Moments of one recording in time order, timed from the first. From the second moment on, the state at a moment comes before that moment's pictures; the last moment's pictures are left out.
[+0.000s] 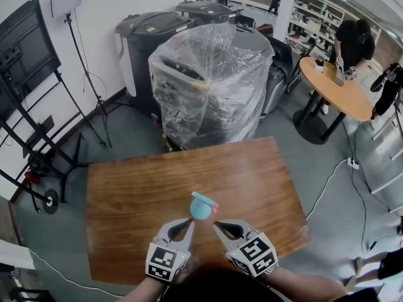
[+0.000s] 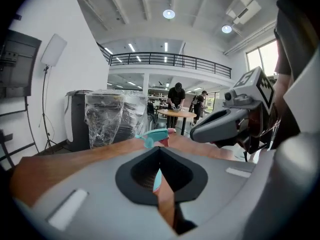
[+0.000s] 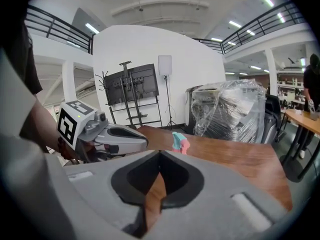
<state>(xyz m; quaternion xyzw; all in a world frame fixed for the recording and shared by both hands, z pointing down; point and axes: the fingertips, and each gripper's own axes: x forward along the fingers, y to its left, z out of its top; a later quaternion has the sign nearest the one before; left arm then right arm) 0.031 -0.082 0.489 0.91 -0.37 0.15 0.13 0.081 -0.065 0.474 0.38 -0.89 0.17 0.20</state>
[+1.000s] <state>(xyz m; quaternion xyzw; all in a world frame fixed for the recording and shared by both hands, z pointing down) 0.050 -0.075 0.471 0.91 -0.36 0.15 0.16 0.076 -0.070 0.458 0.39 -0.89 0.17 0.17</state>
